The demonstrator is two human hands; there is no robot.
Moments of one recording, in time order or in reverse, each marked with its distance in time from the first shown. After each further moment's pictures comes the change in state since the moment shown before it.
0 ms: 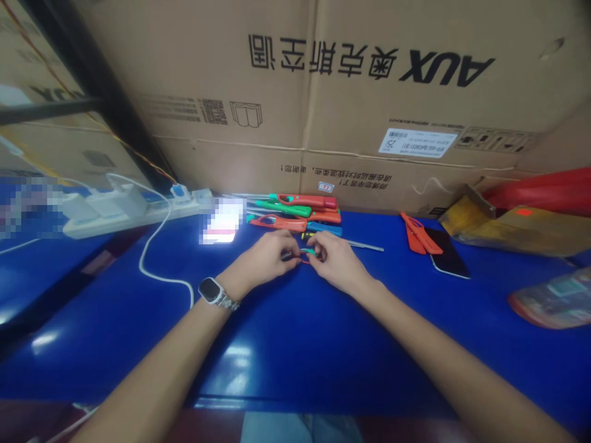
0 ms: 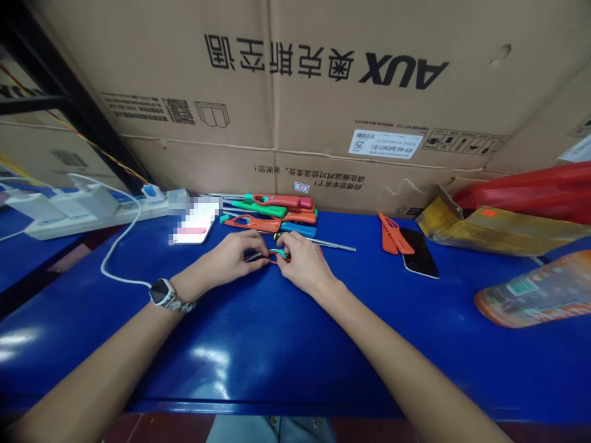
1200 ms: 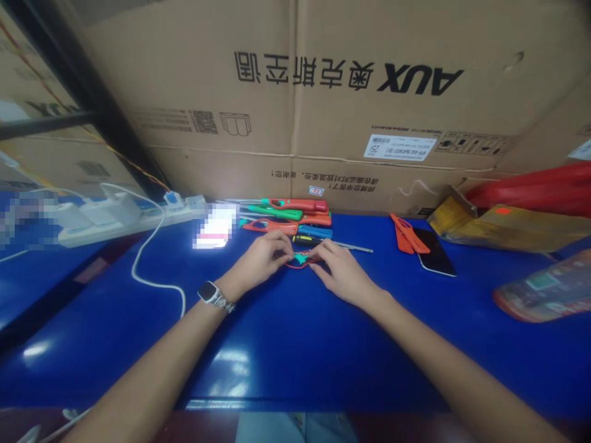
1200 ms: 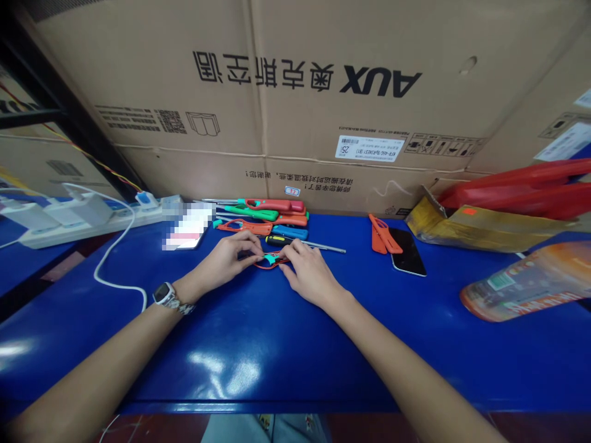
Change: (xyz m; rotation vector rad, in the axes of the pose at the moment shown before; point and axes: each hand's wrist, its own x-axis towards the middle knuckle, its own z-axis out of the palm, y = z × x) left_hand 0.005 -0.003 0.010 -0.134 0.139 0.063; right_hand -0.028 0.013 -0.023 -0.154 -0.127 -0.095
